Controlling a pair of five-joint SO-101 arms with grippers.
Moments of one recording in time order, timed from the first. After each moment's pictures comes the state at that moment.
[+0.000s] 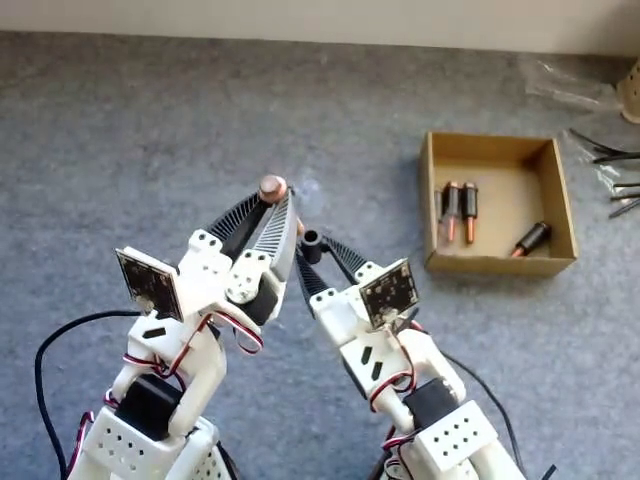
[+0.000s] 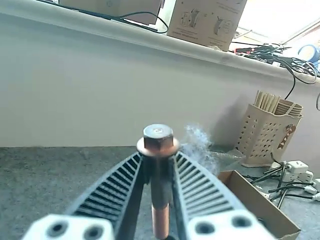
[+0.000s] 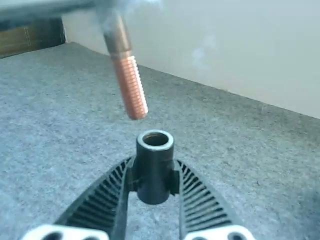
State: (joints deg) left arm 23.2 -90.1 76.9 14.5 19.1; right arm -37.9 -79.9 91.5 2.7 4.0
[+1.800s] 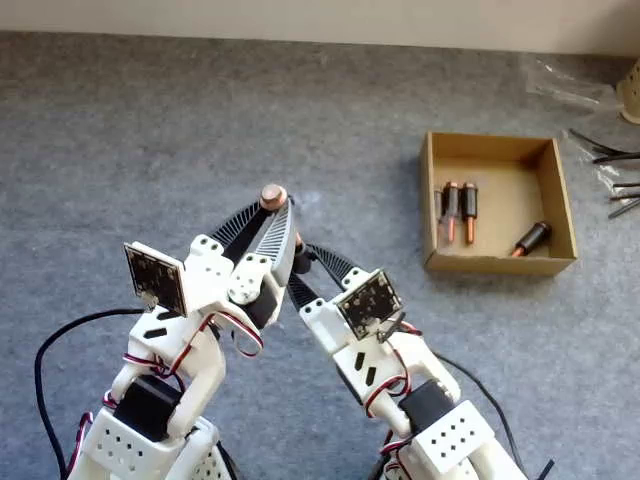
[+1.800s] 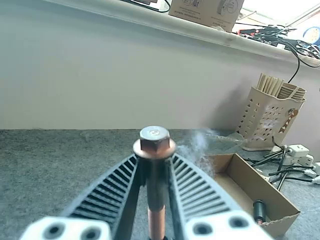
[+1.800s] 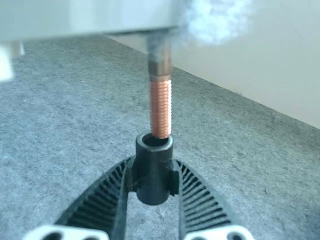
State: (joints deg) left arm 23.0 -90.2 77.0 20.4 19.0; right arm -40.7 -79.9 91.6 2.7 9.2
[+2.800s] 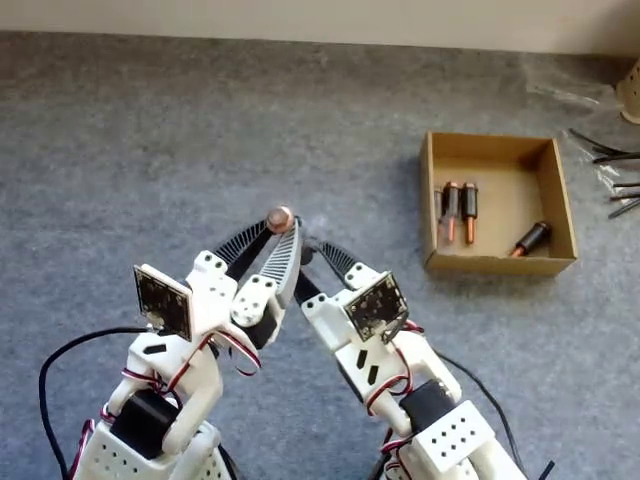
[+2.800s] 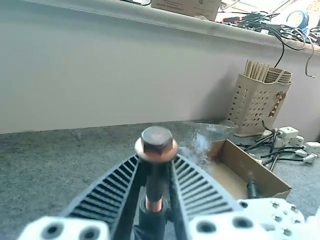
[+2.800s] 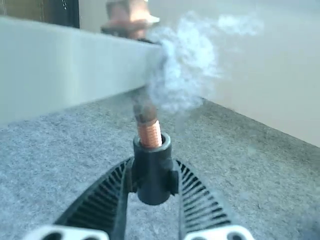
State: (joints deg) left arm 27.0 -99.6 80.7 27.1 14.8; right arm -39.8 -79.9 91.6 -1.4 9.3
